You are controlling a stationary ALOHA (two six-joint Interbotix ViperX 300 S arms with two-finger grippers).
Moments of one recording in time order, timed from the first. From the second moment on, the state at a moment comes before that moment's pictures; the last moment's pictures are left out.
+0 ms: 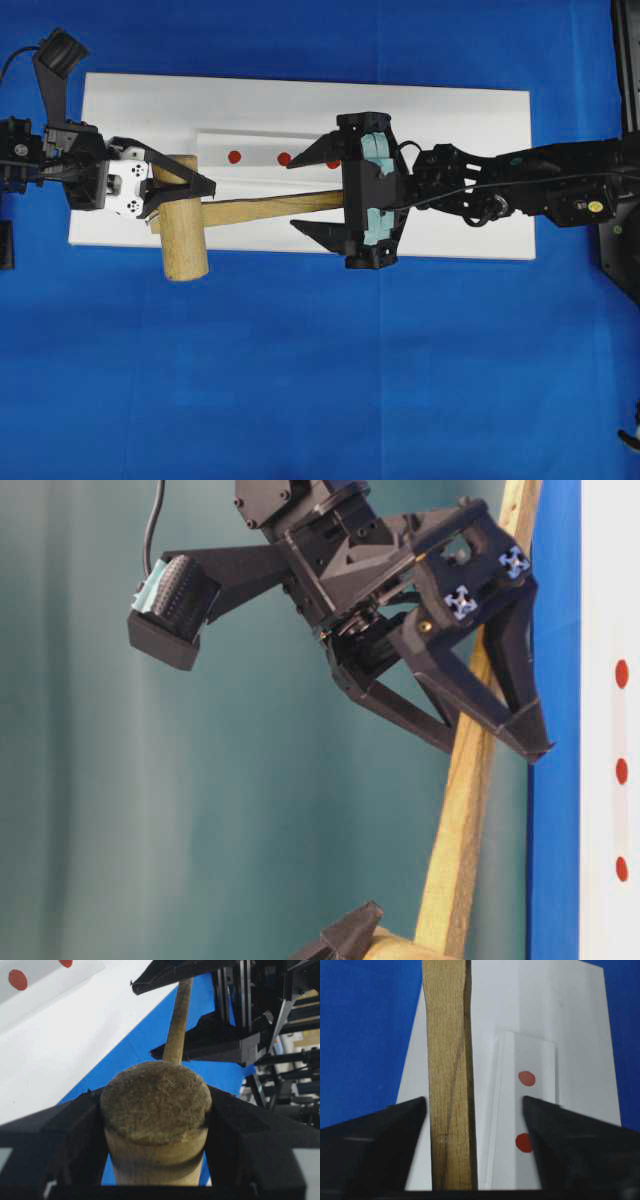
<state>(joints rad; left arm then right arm) 0.04 -0.45 1.02 -0.02 -0.21 -1.10 0.01 0.01 0.64 0.69 -0.21 -0.77</state>
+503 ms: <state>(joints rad) 0.04 -0.45 1.02 -0.02 -0.20 -1.14 0.01 0.01 0.64 0.67 -0.19 -0.77</state>
